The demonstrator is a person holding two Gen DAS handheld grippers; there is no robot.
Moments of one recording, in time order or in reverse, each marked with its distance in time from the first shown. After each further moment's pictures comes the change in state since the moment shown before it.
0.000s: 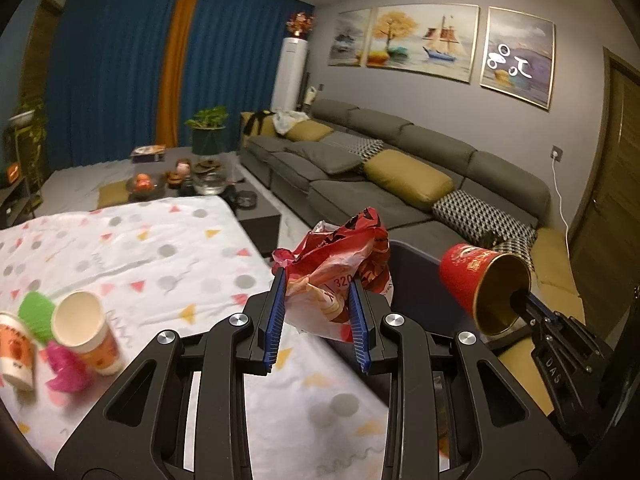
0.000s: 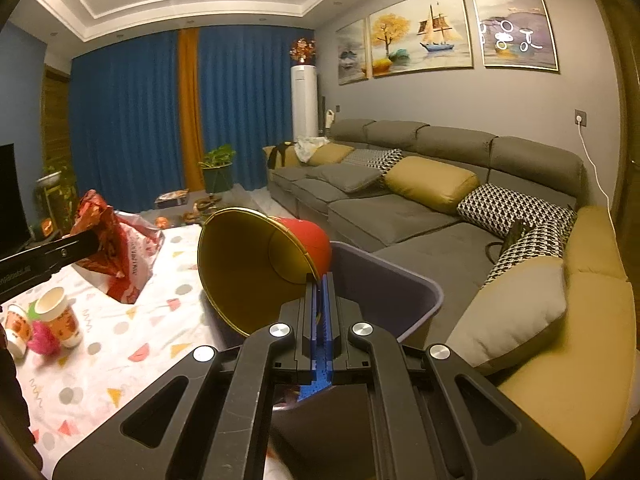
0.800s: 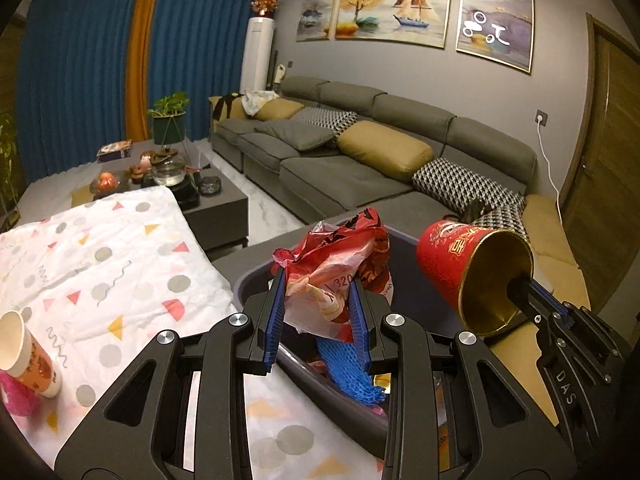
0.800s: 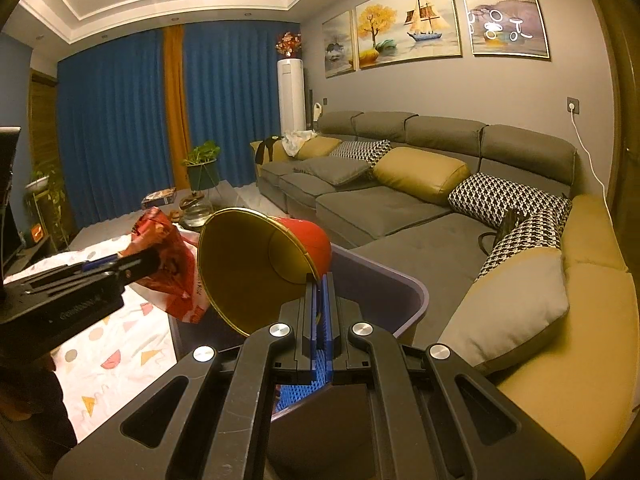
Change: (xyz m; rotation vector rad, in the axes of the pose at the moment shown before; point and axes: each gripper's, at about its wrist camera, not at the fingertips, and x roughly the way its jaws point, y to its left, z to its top) left arm 0.083 -0.049 -0.006 0.080 0.087 -0.063; right arm 0.026 -0.022 0.002 0.031 0.024 -0.026
